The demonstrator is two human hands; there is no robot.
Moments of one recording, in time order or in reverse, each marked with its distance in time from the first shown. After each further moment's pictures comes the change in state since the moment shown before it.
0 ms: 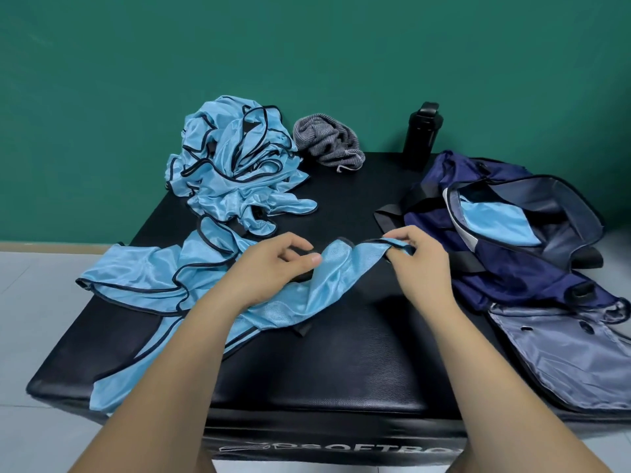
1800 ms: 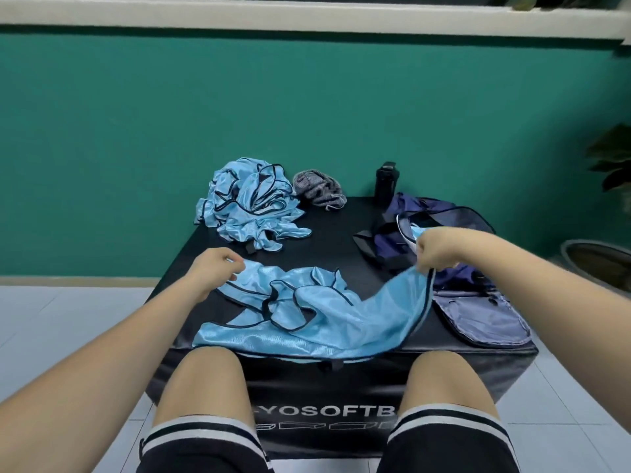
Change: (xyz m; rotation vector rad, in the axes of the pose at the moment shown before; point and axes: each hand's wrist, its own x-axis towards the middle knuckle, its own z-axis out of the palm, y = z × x) left_hand -0.087 -0.035 -0.089 -0.028 0.281 -0.198; right_hand -0.050 -0.131 -0.161 -1.132 -0.619 0.093
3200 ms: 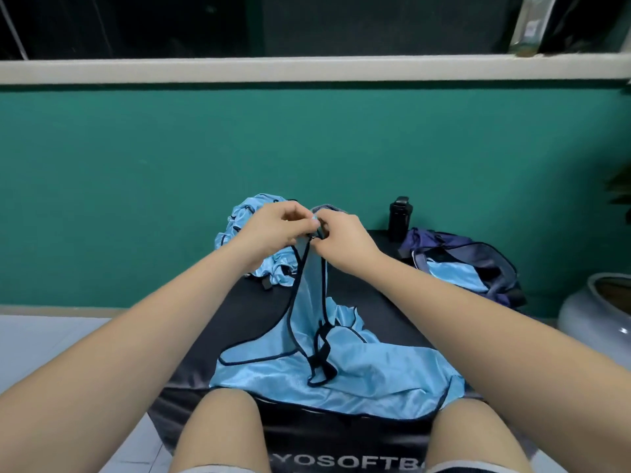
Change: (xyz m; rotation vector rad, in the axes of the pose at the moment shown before) left_hand -0.052 0.182 -0.027 -0.221 -0.118 0.480; right_hand 0.010 -0.182 -0.035 0.563 0.678 -0.563
